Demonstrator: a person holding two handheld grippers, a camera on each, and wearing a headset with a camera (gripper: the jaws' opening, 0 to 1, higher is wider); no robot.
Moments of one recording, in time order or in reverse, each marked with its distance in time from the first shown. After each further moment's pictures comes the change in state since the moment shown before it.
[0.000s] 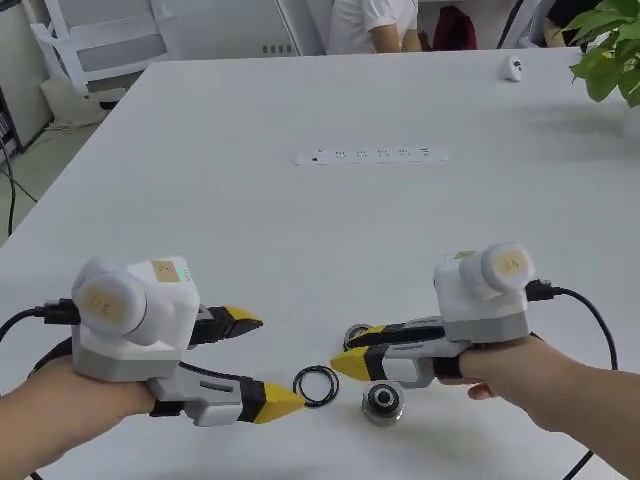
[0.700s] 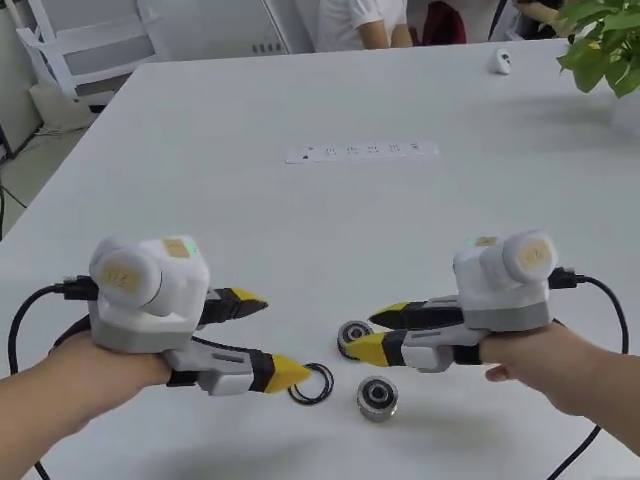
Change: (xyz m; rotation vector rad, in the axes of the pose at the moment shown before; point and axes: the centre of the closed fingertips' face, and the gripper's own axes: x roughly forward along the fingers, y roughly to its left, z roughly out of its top) left arm 0.016 0.017 0.014 -0.005 -0.003 0.010; right arm -0.022 -0.023 0.002 -0.088 -0.028 -0.078
